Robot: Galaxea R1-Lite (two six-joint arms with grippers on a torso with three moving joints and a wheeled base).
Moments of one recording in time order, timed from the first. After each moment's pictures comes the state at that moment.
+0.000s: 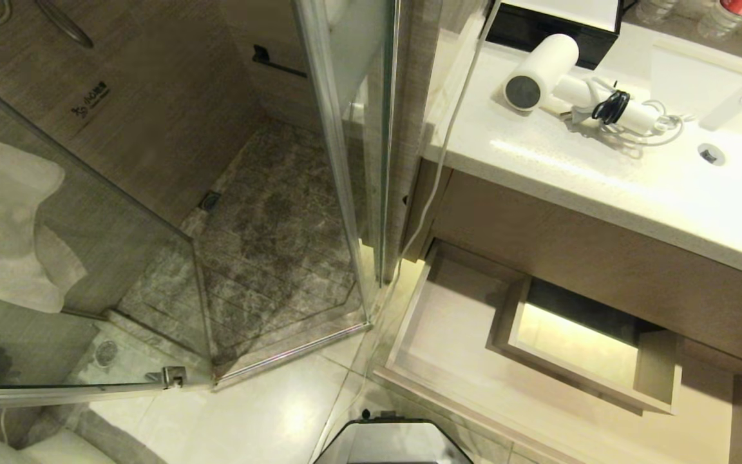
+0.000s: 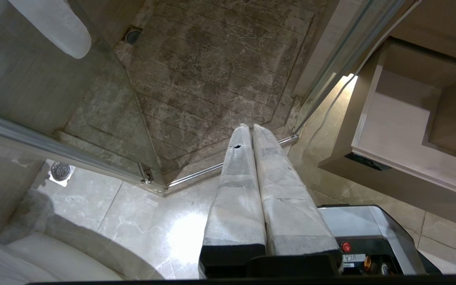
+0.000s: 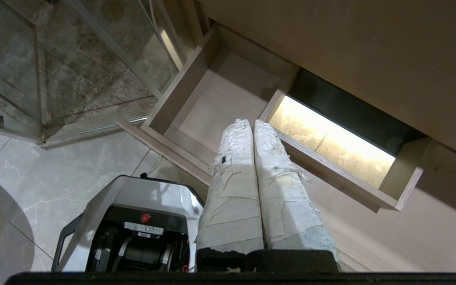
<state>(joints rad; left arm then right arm) 0.00 0.00 0.00 0.00 0.00 0.00 0.14 0.00 -0.02 0.04 0.01 -0.05</state>
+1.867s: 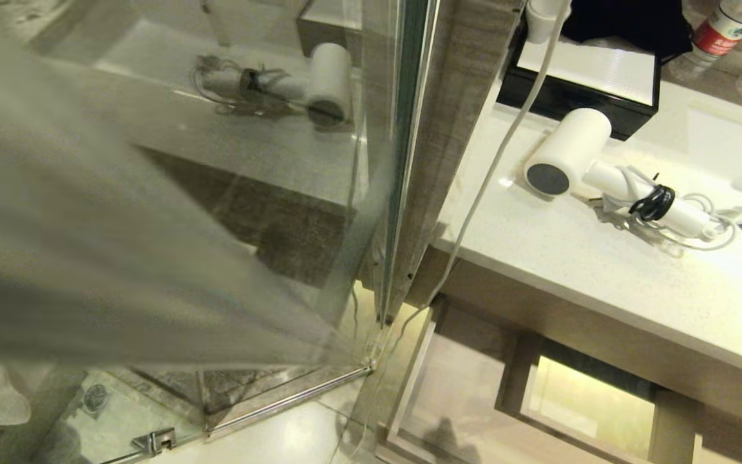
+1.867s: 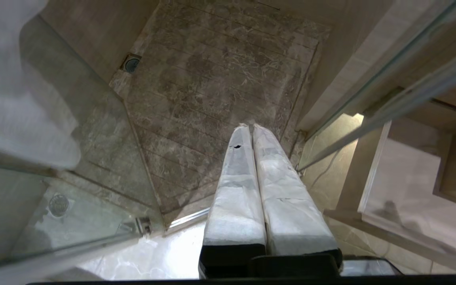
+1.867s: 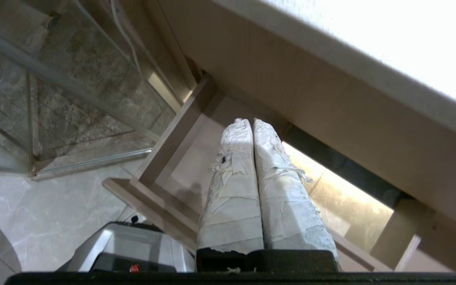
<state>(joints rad) 0.00 0.00 0.00 0.00 0.00 0.00 0.14 0.00 -0.02 0.04 0.02 -0.06</state>
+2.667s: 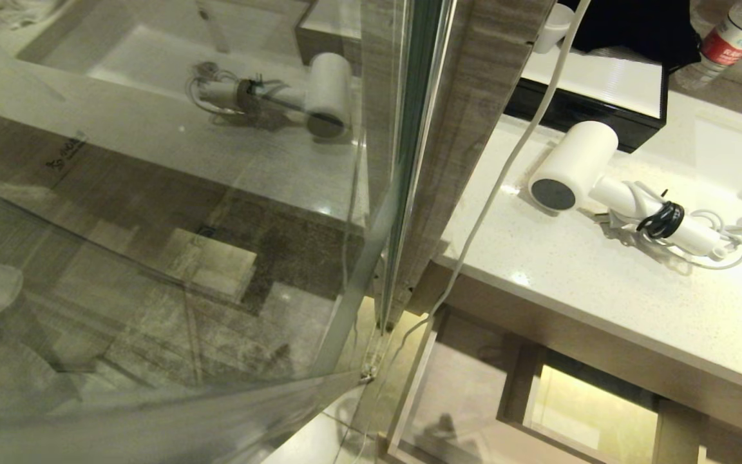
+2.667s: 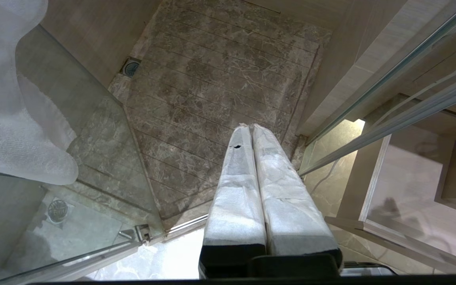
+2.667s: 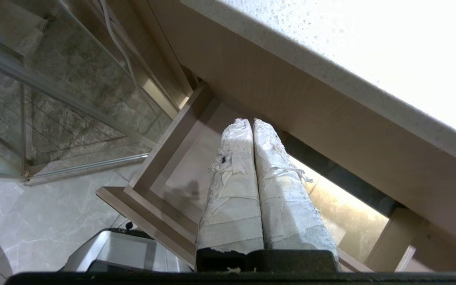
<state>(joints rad) 0.00 0.00 0.00 0.00 0.00 0.00 0.14 0.00 -0.02 0.04 0.02 -0.08</state>
